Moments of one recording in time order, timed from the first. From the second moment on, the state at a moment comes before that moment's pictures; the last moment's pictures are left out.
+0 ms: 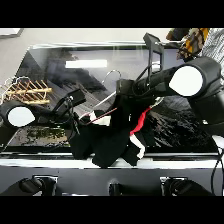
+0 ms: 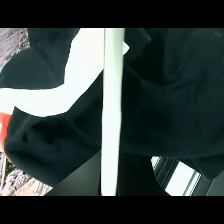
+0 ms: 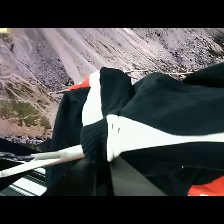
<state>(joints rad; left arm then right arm) -0.52 -1.00 1.11 1.22 -1.21 -0.94 0.55 -1.18 1.60 -1.37 1.29 2.03</state>
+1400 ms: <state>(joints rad) -0.54 -1.02 1.11 1.18 -1.10 -0.92 0.23 -0.99 1.60 -1.83 1.57 2.01</state>
